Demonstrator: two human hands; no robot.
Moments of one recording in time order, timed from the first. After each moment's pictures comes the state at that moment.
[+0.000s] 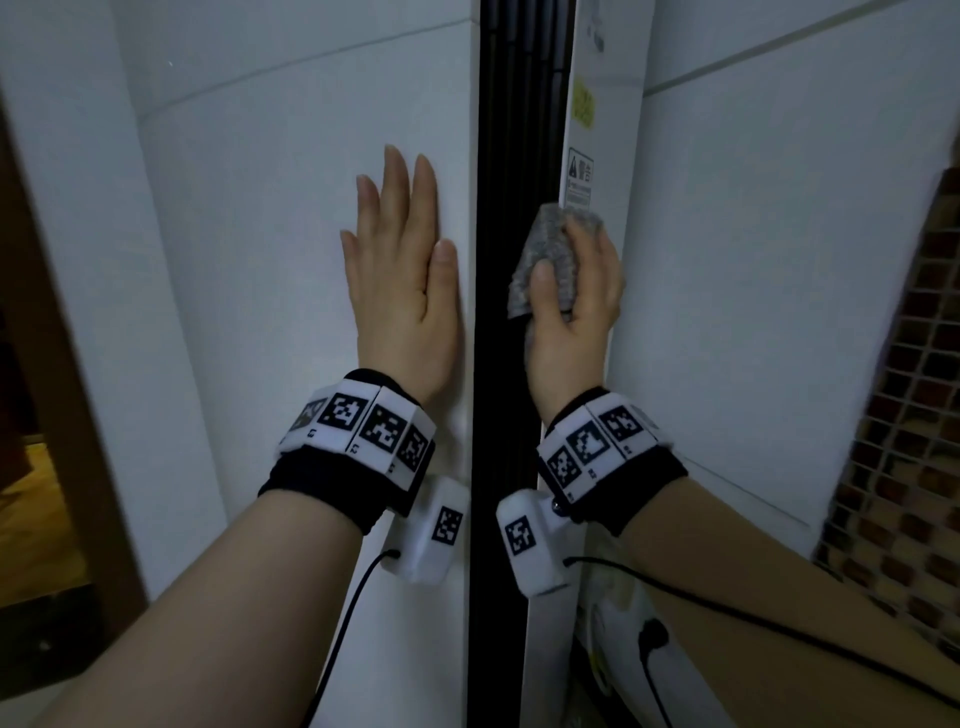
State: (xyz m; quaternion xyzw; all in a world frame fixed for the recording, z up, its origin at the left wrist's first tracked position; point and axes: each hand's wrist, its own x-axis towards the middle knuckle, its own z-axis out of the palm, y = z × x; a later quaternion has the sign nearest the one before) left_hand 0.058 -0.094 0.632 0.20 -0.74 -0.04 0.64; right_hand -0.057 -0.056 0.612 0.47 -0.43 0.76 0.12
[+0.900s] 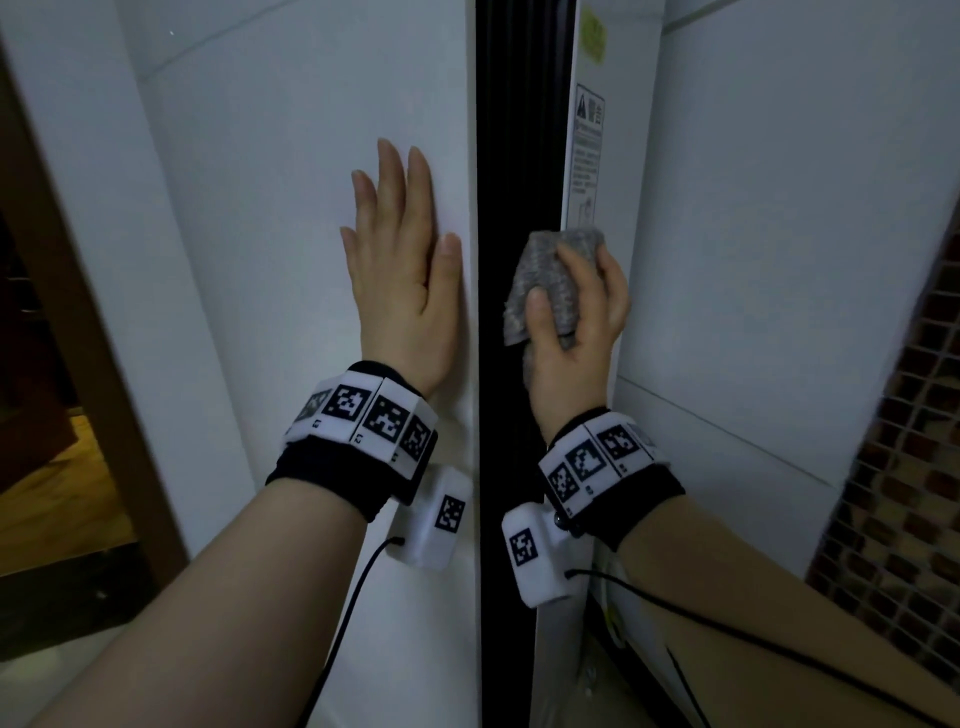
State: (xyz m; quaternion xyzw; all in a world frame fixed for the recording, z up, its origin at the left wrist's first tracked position) left_hand 0.060 -0.094 0.607 0.22 -0.75 -0.05 0.62; right_hand -0.053 -0.048 0.560 0.48 -0.42 0.76 0.10
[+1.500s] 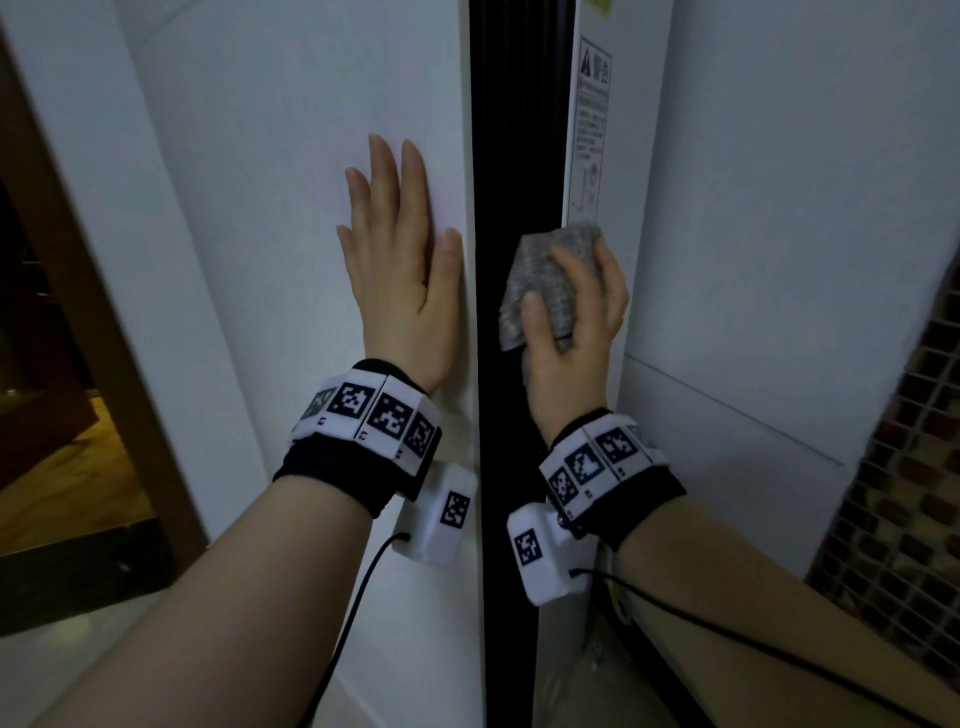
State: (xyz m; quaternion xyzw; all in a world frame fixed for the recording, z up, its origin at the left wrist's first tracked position) left_hand 0.058 -0.091 0.590 0.24 -0.75 -0.04 0.62; right_hand -0.055 -0.051 0.537 0.48 -0.43 0.75 0.12
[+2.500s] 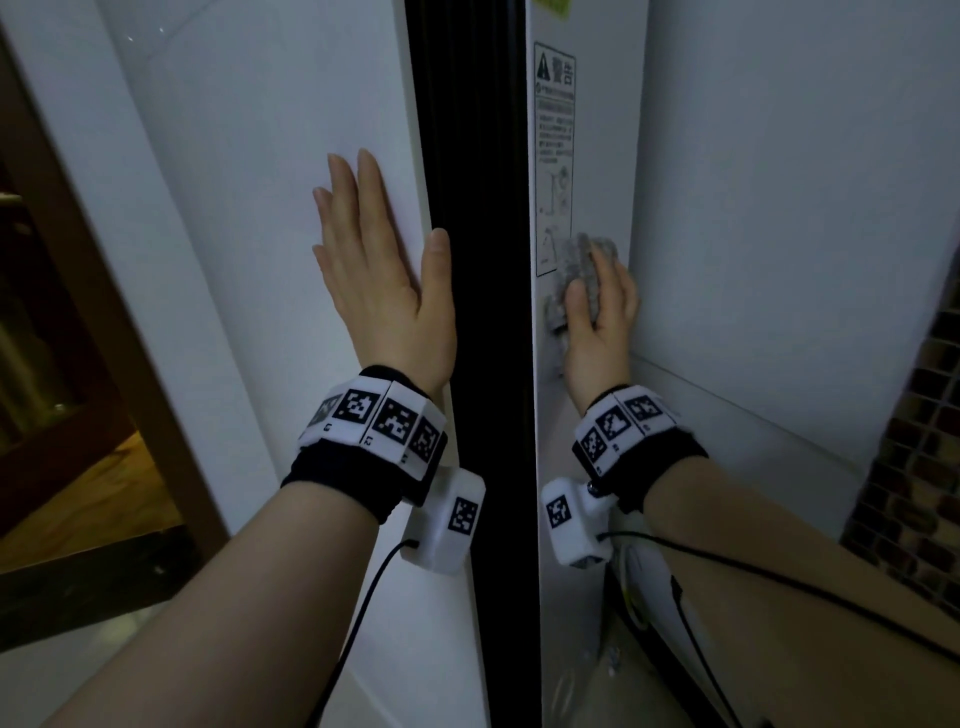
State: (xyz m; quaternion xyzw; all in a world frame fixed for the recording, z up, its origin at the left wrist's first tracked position) left_hand 0.037 -0.076 0.594 0.28 -0.69 -0.04 0.67; right_hand -0.124 -0.067 0.538 0.46 -0.47 0.75 -0.02
